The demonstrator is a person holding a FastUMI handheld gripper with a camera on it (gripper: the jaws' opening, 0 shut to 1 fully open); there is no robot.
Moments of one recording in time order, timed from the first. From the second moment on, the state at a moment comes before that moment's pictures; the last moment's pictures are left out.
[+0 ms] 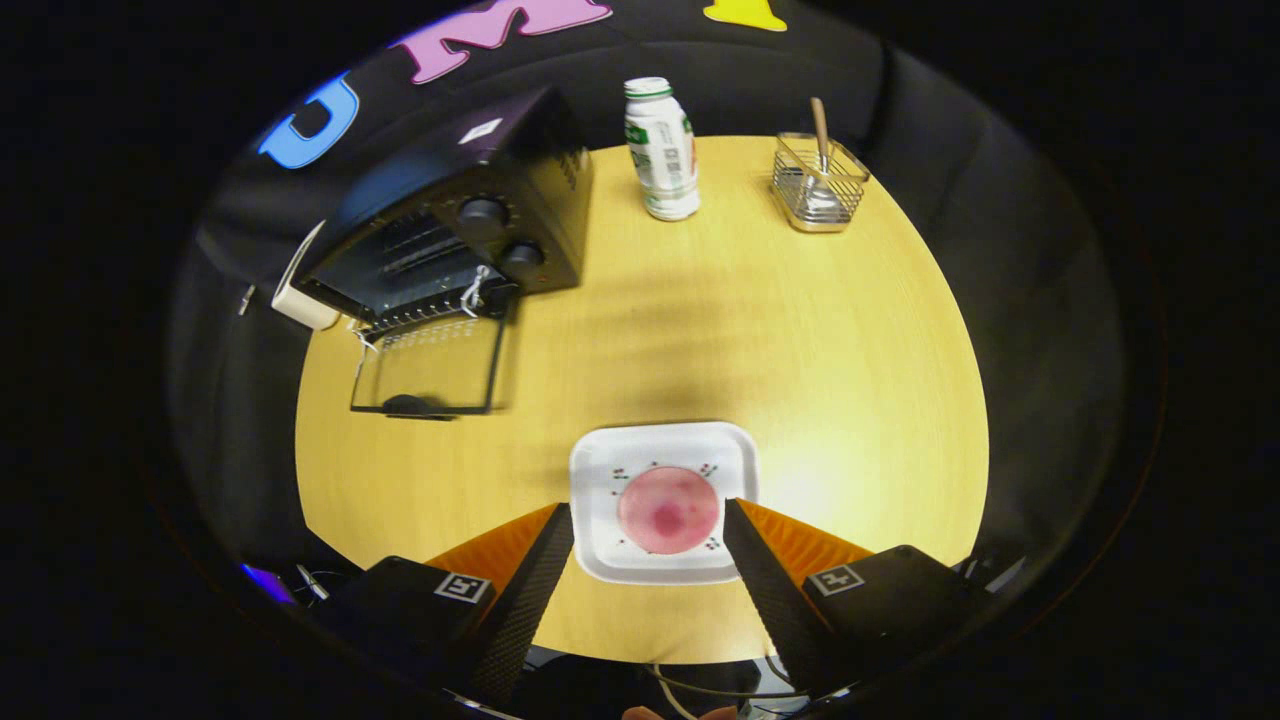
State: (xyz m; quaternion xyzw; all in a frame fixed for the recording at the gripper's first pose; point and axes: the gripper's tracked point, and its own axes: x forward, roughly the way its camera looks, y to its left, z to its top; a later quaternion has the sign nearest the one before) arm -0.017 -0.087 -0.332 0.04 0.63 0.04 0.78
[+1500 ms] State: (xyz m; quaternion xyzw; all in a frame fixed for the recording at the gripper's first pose) arm -0.047 -0.127 -0.413 0.22 0.69 0.08 0.69
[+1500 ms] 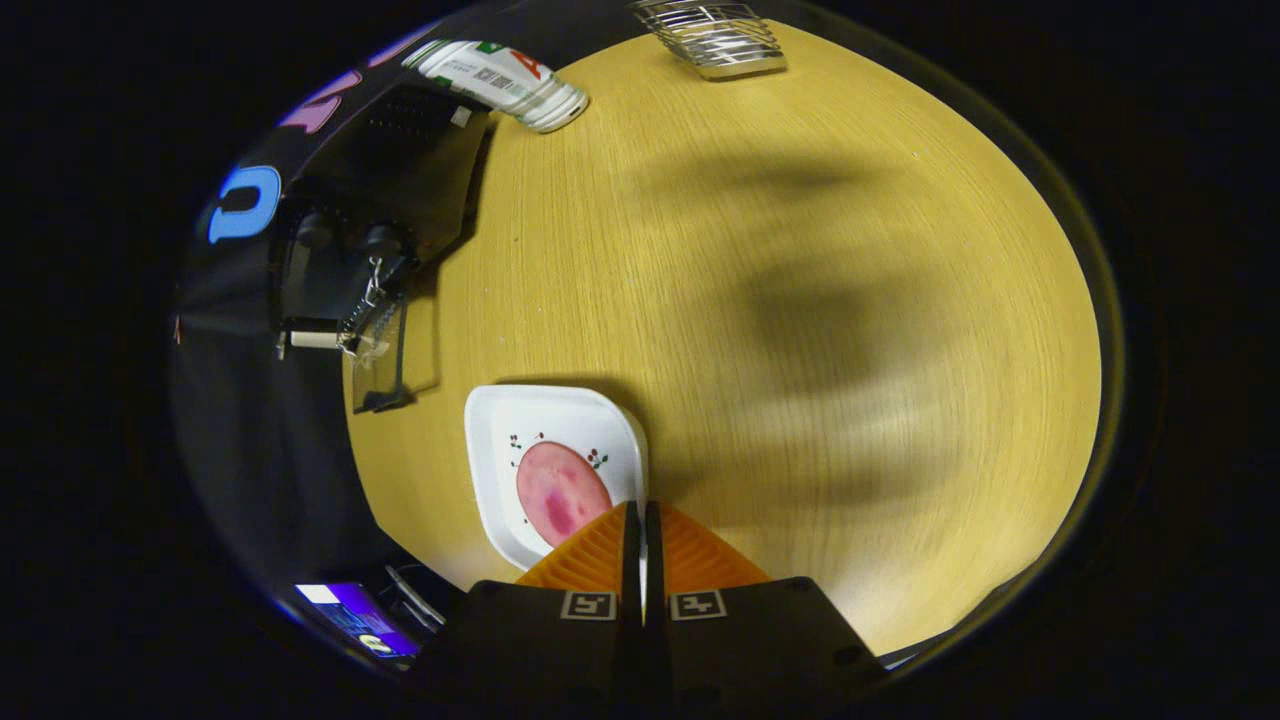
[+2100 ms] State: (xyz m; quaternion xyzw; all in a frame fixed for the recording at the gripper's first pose) arm -0.079 -0.073 -0.352 0.36 0.61 0.03 0.70
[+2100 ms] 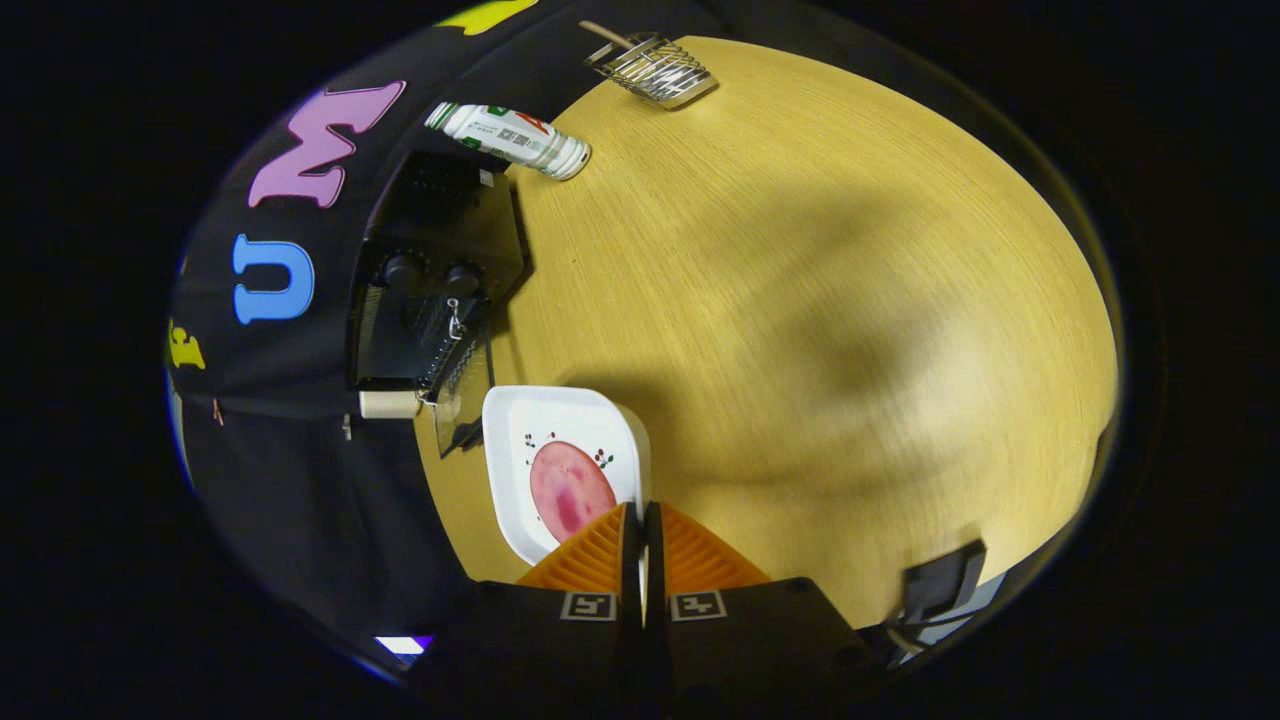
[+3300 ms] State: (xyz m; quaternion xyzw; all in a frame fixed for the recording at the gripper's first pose) arm 0.056 0.181 -0.344 0.60 0.43 -0.23 0.63
